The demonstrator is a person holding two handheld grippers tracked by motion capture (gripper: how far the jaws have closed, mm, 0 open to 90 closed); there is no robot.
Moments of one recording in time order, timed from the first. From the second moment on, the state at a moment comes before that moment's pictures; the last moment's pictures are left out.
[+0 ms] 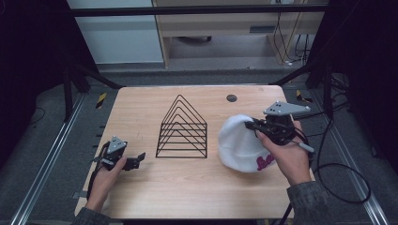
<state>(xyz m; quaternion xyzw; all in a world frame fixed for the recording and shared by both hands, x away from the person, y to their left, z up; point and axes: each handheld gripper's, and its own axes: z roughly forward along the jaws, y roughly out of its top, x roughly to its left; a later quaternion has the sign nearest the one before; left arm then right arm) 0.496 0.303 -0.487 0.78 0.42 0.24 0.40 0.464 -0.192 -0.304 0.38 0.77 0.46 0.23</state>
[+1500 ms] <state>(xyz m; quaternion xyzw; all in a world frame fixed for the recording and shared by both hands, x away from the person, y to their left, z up) 0.513 0.233 -0.326 0.81 0.30 0.25 0.44 0.506 -0.126 -0.166 0.33 0.70 0.55 0.30</state>
